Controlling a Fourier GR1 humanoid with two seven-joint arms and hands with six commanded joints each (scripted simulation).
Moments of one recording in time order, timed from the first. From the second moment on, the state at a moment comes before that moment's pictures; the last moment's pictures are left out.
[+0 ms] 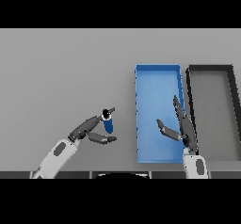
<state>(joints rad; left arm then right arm) -0.18 0.34 -0.57 -1.45 0.08 -0.20 -0.01 0.15 -0.13 0.08 -1.74 0.11 0.09 -0.09</state>
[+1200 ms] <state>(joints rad) -0.23 0.17 -0.58 -1.51 0.13 -0.13 -0.19 0.13 -0.15 0.08 -1.72 0.12 0.09 -0.10</state>
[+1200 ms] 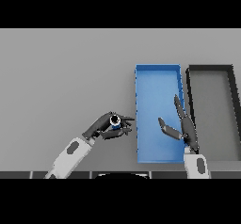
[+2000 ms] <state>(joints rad) -0.29 0.17 -0.59 -1.58 0.14 -0.17 -0.02 0.15 -0.12 0.07 -1.69 0.08 0.11 -0.11</state>
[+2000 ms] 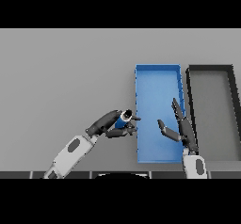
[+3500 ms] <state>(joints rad) -0.30 0.14 -0.56 -1.55 0.14 -0.25 -0.04 -0.43 -0.24 0.34 -1.87 -0.36 0.54 0.35</state>
